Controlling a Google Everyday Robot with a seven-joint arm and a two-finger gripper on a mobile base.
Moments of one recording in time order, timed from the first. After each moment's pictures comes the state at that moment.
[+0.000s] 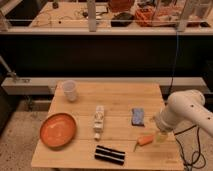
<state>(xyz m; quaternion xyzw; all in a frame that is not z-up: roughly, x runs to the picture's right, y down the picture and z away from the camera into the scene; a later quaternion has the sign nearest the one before) 0.242 0.214 0.704 -0.34 -0.09 0.08 0.93</state>
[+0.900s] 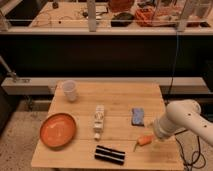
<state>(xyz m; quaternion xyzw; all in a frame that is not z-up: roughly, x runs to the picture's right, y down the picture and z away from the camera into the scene) 0.232 0.248 0.724 -0.35 -0.11 0.09 0.93</state>
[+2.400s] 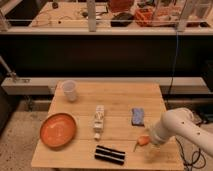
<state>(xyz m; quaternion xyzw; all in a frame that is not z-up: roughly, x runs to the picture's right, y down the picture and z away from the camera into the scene) 0.219 0.279 0.747 -0.34 -0.12 0.10 0.93</state>
